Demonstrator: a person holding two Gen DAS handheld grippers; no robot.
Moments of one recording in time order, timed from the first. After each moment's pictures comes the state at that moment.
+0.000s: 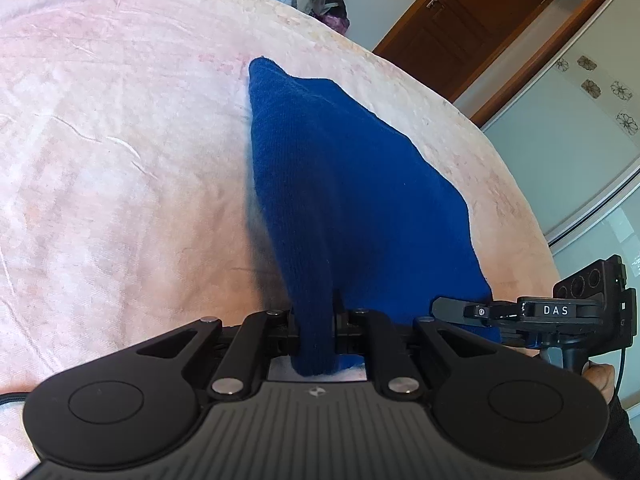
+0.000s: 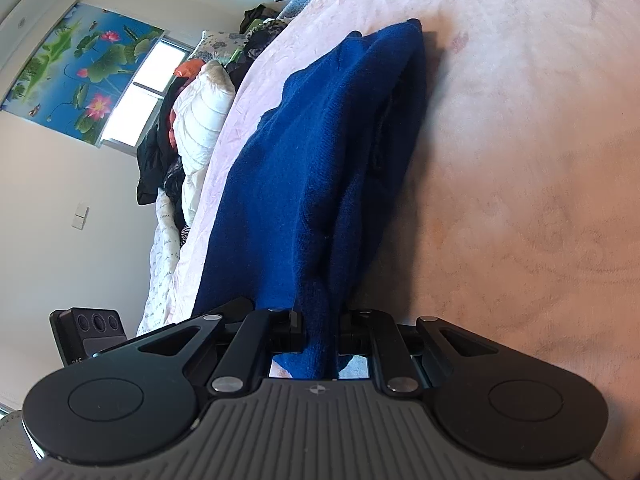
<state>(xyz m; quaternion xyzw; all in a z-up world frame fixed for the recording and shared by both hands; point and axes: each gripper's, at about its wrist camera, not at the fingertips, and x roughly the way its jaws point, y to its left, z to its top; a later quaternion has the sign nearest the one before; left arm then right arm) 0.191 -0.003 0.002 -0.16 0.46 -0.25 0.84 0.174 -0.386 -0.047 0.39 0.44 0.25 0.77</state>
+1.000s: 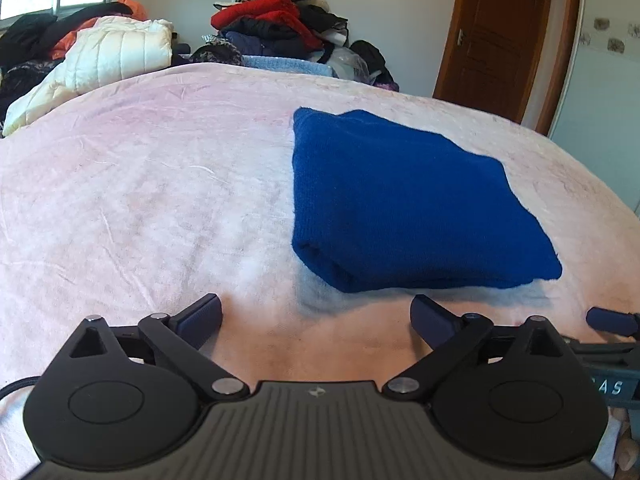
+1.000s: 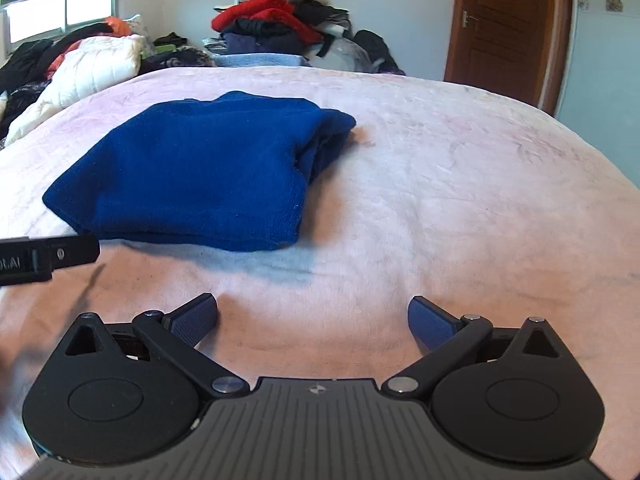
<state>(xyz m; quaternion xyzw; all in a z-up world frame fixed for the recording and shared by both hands) 0.086 -0.041 -0.015 -0.01 0.33 -0.11 0.94 0.051 -0.281 -0.038 0.02 0.33 -0.04 0.94</state>
